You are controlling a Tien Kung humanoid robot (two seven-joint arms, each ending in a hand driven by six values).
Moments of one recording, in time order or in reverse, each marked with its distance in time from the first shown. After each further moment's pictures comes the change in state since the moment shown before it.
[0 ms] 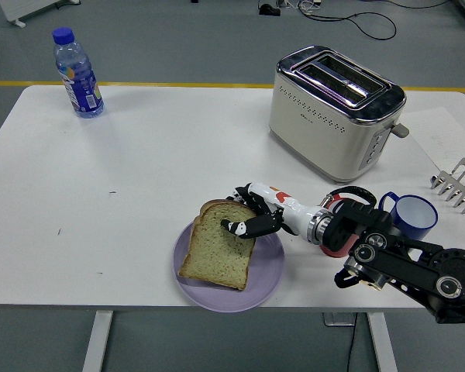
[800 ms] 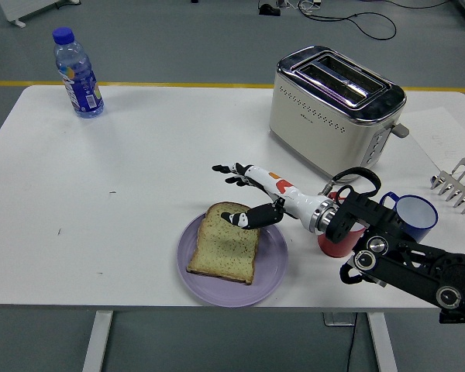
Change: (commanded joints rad) left arm 0.013 0.000 -0.029 0.000 0.041 -0.005 0.003; right arm -0.015 -0.009 0.042 0.015 -0.280 -0.047 0.121
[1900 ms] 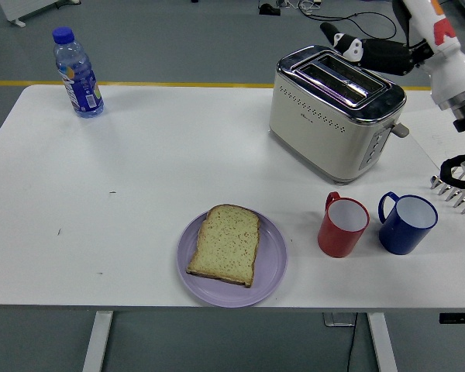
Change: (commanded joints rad) left arm 0.016 0.000 0.040 0.000 -0.047 -0.001 0.007; right arm -0.086 -0.255 0.621 0.144 -0.146 -0.045 0.283
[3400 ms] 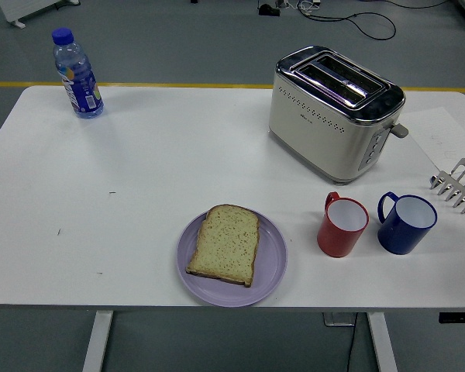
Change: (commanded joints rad) left arm 0.017 0.000 -0.194 0.000 0.262 -0.038 -0.002; right arm -0.998 0.207 0.714 0.155 0.843 0.348 -0.078
